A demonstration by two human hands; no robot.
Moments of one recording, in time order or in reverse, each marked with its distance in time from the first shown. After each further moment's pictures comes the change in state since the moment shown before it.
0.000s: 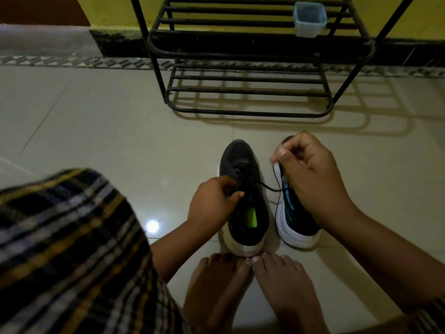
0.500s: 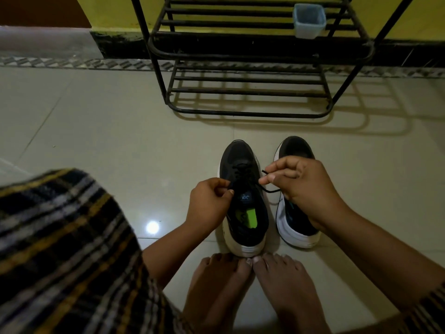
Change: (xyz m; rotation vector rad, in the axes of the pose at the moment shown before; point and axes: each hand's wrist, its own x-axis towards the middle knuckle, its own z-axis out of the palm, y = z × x) left_hand -0.002 -0.008 0.001 -0.297 0.037 -0.196; right_hand -0.001 0.018 0.002 0.153 -0.172 0.299
